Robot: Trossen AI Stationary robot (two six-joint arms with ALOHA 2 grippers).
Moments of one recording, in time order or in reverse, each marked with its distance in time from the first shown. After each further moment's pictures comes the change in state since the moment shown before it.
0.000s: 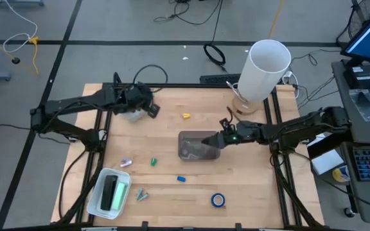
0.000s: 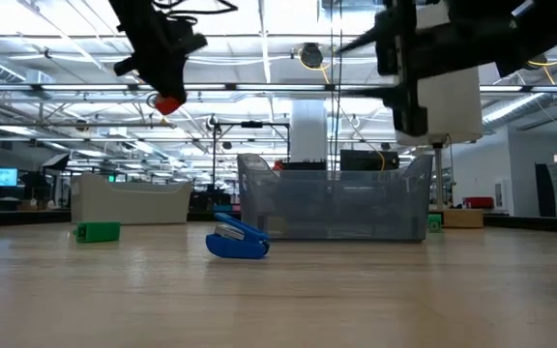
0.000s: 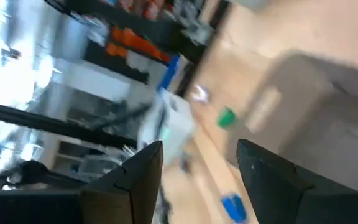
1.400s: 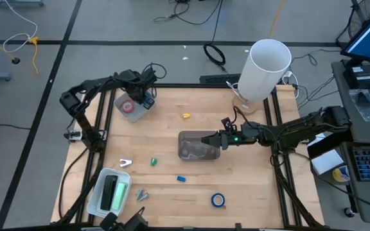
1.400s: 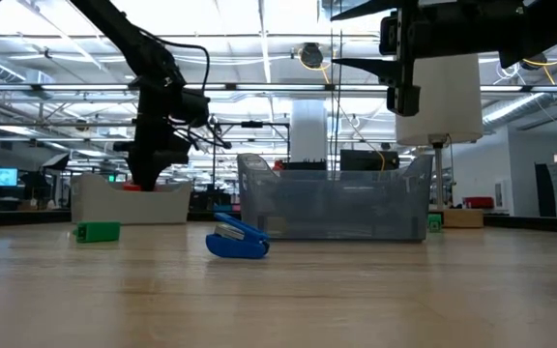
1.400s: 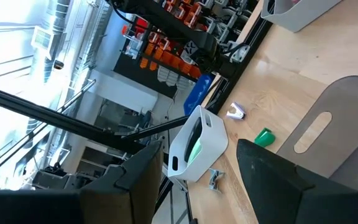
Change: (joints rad) left arm 0.494 0.451 0.002 -0.093 0.230 0.388; right arm 0.044 -0.003 0.002 0.132 0.059 -0.027
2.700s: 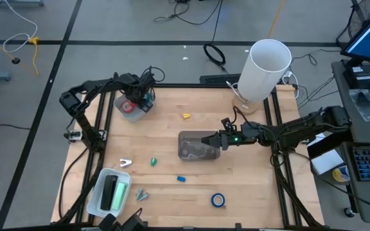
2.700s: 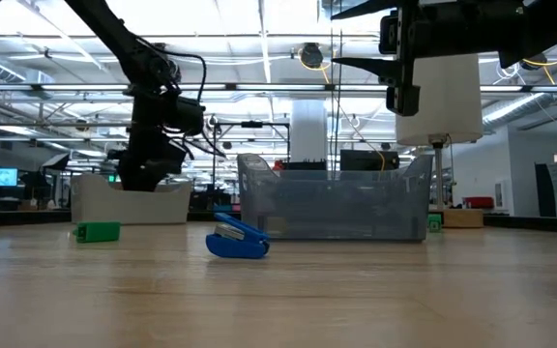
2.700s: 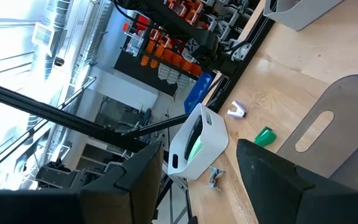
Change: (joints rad) left arm 0.013 0.000 -0.076 0.060 0.008 0.028; right arm 0.000 0.001 0.001 0.000 -0.011 -0.008
